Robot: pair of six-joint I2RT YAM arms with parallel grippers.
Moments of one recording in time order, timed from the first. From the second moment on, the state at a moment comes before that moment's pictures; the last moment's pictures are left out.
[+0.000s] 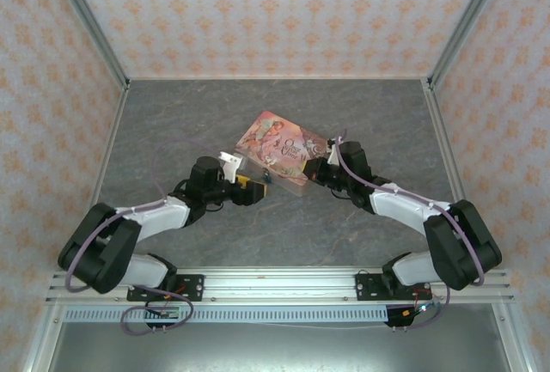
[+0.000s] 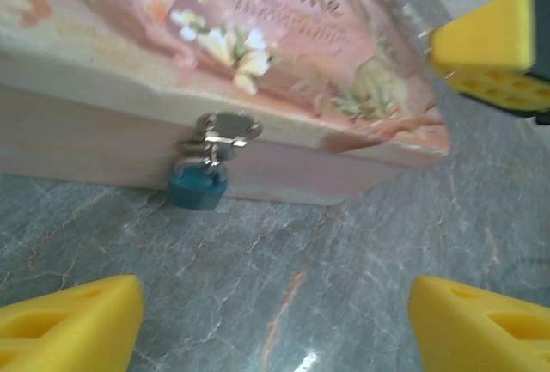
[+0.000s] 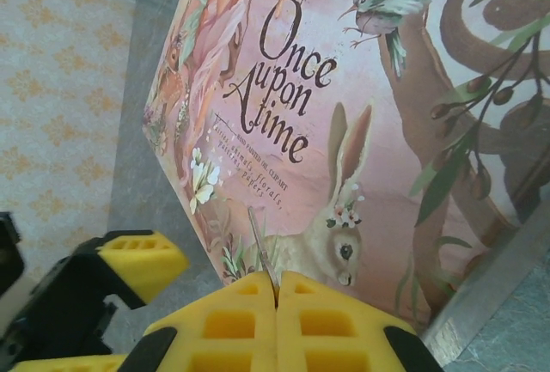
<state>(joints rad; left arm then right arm) -0.41 1.39 0.46 0.35 0.48 -0.35 0.48 1.36 0.61 0.20 -0.38 0.86</state>
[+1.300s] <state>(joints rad) -0.37 1.79 0.61 0.56 0.61 -0.30 0.48 1.40 0.61 0.19 -0.35 0.85</state>
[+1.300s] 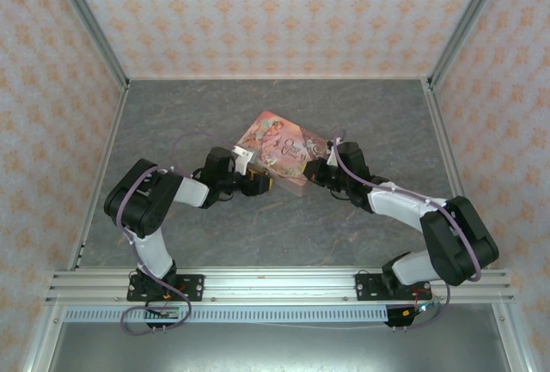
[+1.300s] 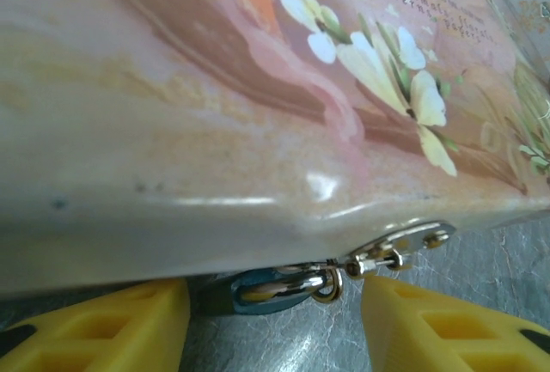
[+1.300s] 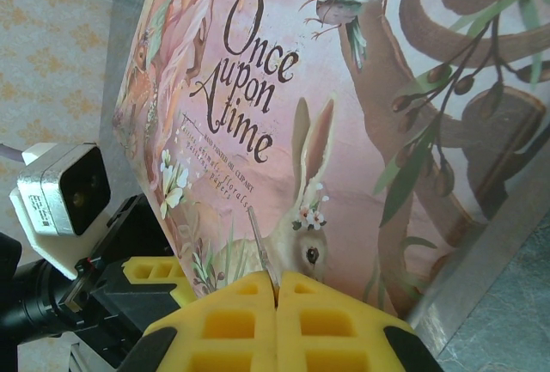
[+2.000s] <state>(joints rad) -0.40 1.80 0.66 0.52 0.54 -0.32 0.48 1.40 0.61 0.18 -0.35 0.85</state>
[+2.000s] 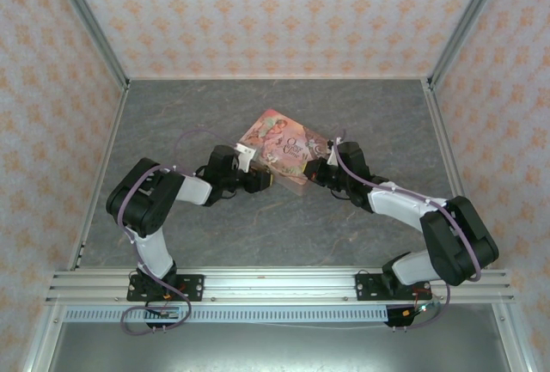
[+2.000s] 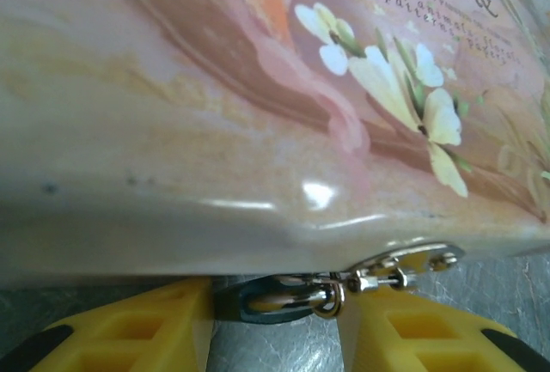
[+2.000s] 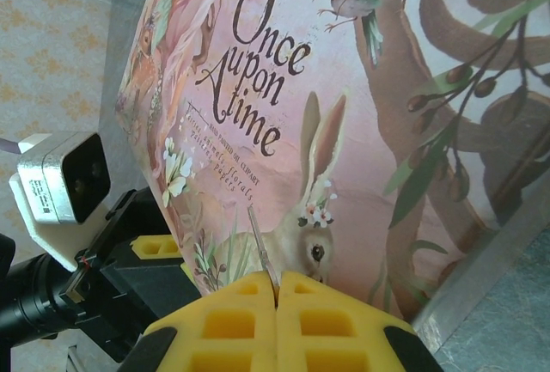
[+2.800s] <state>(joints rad) -0.44 1.80 0.69 0.45 0.45 -0.32 0.48 1.40 0.62 0.18 -0.34 0.84</state>
